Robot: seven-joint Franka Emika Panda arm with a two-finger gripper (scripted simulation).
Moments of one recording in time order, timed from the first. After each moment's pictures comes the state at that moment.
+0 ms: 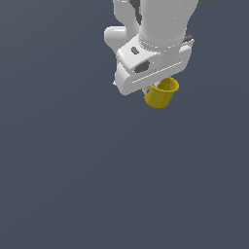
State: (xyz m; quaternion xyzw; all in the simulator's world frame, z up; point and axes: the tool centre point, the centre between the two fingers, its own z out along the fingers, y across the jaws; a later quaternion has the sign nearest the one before) arm -0.029 0.078 0.369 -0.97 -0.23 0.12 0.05
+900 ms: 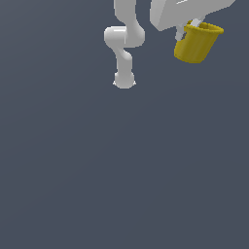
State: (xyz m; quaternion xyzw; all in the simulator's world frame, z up) arm -0.065 0.149 0.501 -0.97 -0.22 0.12 0.05
